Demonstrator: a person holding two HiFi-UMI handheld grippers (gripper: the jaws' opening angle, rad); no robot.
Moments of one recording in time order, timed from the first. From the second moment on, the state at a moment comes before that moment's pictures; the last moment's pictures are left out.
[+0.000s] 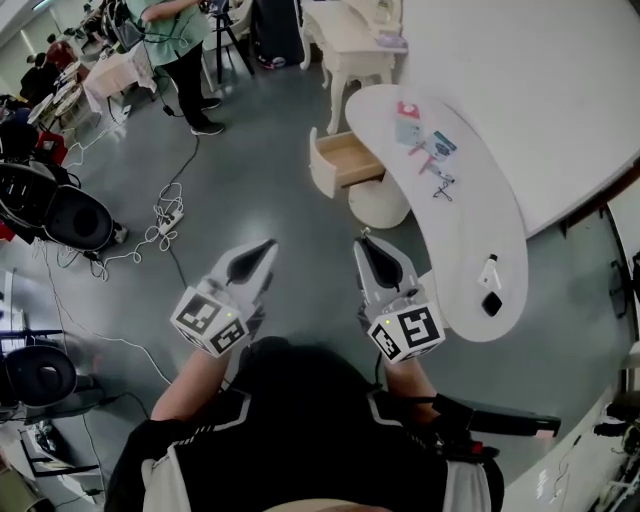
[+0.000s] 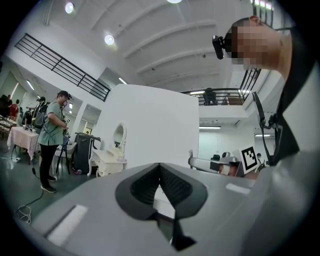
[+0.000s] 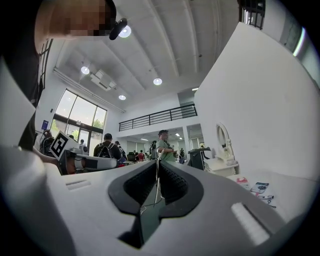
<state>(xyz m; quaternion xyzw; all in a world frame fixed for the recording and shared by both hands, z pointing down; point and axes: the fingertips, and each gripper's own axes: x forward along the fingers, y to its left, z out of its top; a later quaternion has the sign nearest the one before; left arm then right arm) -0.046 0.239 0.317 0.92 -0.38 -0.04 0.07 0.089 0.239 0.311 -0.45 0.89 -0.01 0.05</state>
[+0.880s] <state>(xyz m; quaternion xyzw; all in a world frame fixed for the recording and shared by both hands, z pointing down) -0.079 0.102 0.317 0.93 -0.37 -0.05 0.05 0.054 0.106 0.305 -0.48 0.88 -0.02 0.04</state>
